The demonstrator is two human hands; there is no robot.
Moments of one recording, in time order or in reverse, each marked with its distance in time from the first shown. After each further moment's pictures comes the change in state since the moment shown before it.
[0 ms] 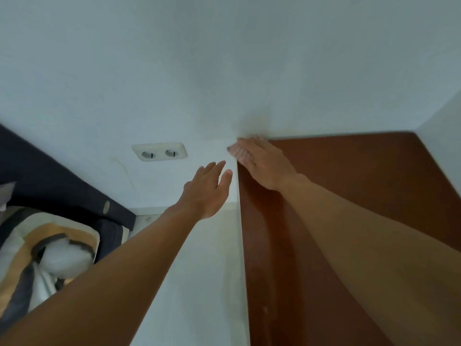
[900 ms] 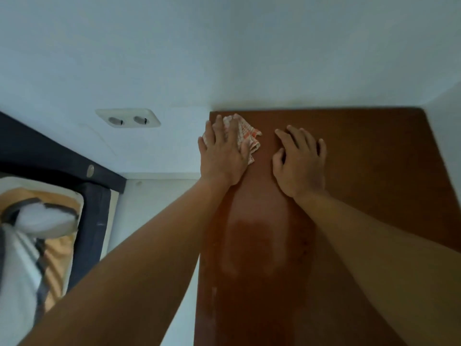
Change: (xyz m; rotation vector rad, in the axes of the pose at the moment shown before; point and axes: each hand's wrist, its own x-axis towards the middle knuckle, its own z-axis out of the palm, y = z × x) left_hand 0.080 0.069 0.101 0.279 0.221 -0.056; right_hand -0.065 0.110 0.011 -0.199 0.300 0.257
